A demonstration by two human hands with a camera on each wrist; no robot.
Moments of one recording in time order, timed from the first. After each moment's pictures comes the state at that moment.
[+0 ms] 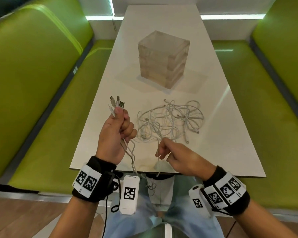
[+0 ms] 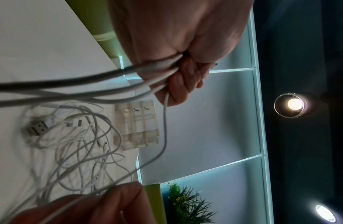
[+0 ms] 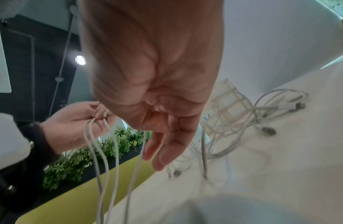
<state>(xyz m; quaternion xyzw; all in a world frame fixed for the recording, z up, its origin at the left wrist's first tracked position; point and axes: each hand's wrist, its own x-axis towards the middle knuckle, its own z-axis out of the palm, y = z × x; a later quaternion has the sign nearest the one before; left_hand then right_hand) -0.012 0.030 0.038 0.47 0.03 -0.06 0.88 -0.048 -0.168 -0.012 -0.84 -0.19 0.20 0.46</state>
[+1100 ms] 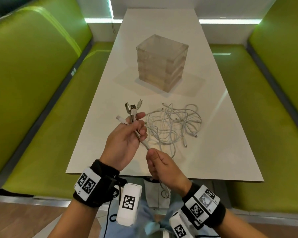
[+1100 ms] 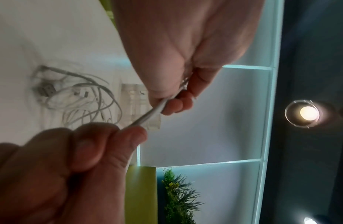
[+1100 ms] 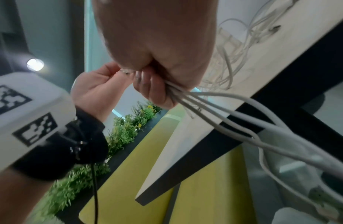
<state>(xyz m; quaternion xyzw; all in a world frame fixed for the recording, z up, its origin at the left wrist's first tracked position) -0.013 0.015 0.033 0.43 0.01 -0.14 0.89 -0.065 -0.115 -0.025 -0.64 -0.04 0.18 0.74</state>
